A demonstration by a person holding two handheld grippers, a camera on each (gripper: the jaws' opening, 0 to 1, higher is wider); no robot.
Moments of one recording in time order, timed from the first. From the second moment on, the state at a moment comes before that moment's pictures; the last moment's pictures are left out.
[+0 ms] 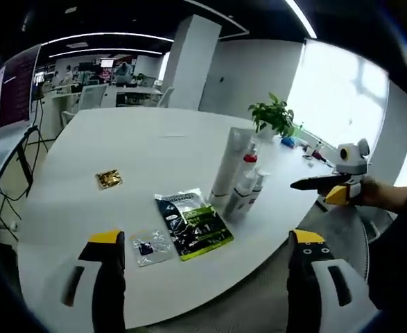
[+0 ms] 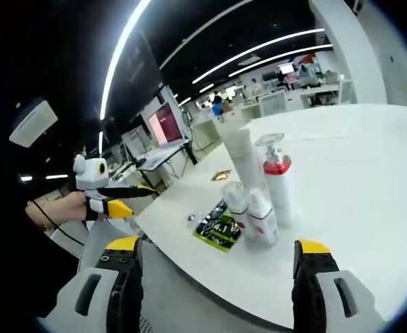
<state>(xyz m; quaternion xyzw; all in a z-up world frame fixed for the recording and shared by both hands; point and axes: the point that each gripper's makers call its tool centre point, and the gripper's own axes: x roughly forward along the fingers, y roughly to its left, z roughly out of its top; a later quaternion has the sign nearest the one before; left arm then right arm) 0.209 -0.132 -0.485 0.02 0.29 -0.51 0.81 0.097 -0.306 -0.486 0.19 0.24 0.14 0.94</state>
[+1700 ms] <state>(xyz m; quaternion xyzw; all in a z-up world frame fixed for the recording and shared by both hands) 0.276 -0.131 -0.512 0.03 0.36 -0.44 0.82 0.098 -0.314 -0.488 0.21 0.24 0.12 0.94</state>
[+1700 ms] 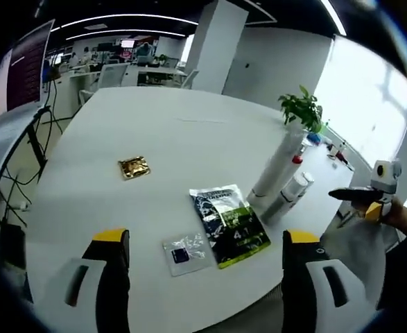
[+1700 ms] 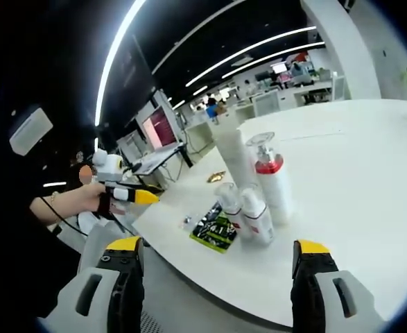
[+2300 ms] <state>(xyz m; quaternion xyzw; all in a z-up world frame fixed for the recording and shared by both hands) 0.322 -0.139 -0.543 0.06 0.44 -0.40 0.80 0.101 -0.322 -0.489 0.22 0.23 0.10 0.94</state>
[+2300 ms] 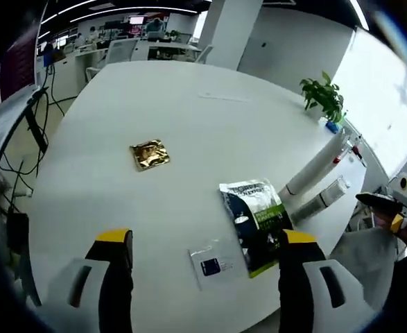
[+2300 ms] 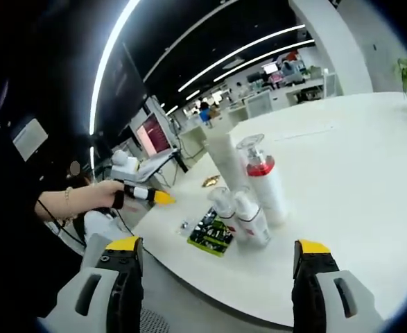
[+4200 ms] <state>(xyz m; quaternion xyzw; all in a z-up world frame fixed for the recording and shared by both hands) 0.457 -0.167 -0.602 0.10 0.47 -0.23 0.85 0.099 -0.335 -0.494 0.25 0.25 0.06 0.93</state>
